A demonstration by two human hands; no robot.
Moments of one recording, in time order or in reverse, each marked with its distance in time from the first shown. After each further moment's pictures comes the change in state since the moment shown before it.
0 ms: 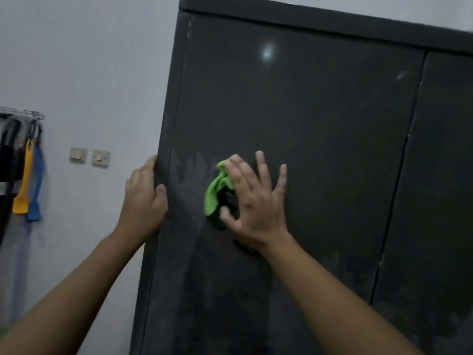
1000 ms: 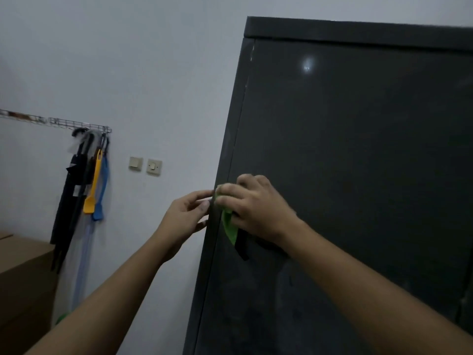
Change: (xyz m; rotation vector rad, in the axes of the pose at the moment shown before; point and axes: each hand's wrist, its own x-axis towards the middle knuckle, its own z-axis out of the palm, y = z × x) left_hand -0.007 -0.018 -0.040 -0.610 -0.248 -0.349; right_hand 0.067 -0.058 0.032 0.055 -0.025 -0.586
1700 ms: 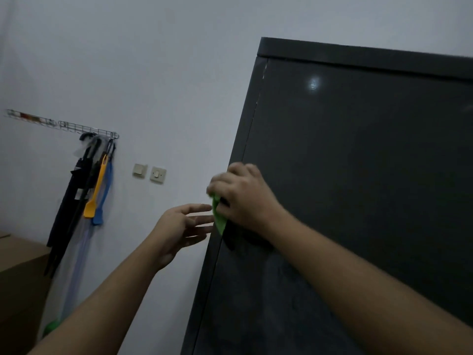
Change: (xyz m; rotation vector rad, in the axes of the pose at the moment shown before) left_hand 0.003 0.008 -0.015 -0.184 0.019 -0.220; right_hand 0.055 0.006 -0.007 0.100 -0.069 0.075
